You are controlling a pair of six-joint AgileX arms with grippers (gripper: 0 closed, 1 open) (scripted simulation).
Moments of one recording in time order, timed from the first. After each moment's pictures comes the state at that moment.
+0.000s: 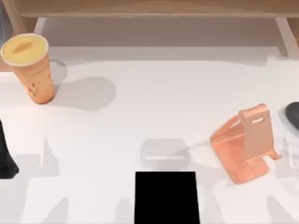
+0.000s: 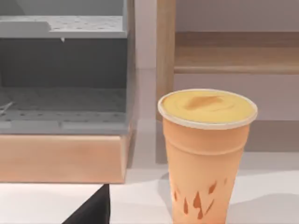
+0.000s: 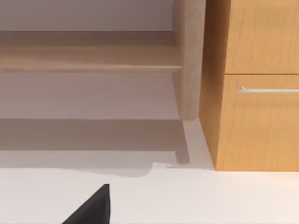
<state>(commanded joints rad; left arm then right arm) 0.00 0.00 0.00 0.00 0.00 0.00 0.00 0.00 0.00 0.00 0.00 0.00</state>
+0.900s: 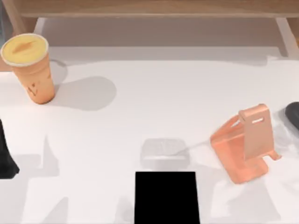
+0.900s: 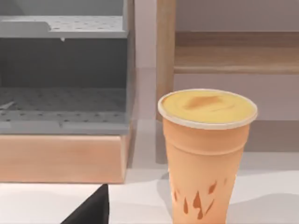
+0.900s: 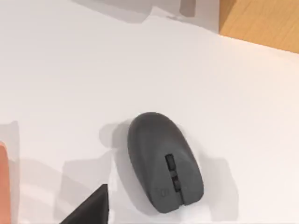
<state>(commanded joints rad) 0.00 0.00 0.00 0.00 0.00 0.00 -0.01 0.82 0.67 -0.48 0.00 -0.23</state>
